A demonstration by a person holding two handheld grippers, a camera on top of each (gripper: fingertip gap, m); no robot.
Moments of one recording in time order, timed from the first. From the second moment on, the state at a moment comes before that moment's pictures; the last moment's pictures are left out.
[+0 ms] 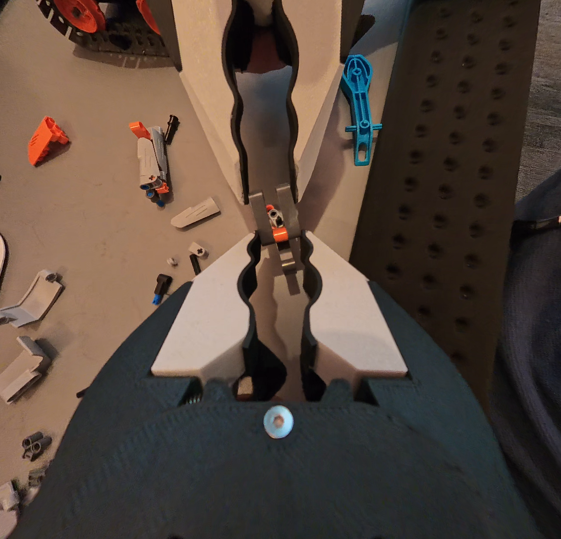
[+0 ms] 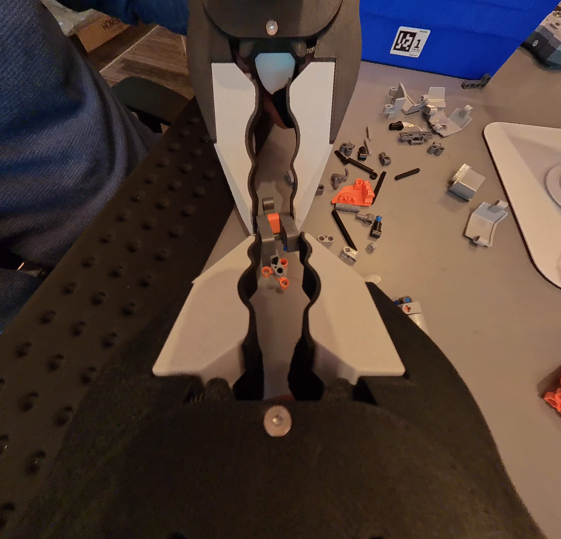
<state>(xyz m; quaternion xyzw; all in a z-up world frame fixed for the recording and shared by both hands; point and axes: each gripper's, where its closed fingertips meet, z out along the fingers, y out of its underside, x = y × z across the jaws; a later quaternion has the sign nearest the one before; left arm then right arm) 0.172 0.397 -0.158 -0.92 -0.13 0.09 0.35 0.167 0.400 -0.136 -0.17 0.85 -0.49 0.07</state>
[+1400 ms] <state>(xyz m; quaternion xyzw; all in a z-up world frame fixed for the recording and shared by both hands) 0.178 0.394 -0.162 -0.96 0.03 0.13 0.25 0.178 0.397 -0.149 -0.21 0.88 -0.42 -0.09</state>
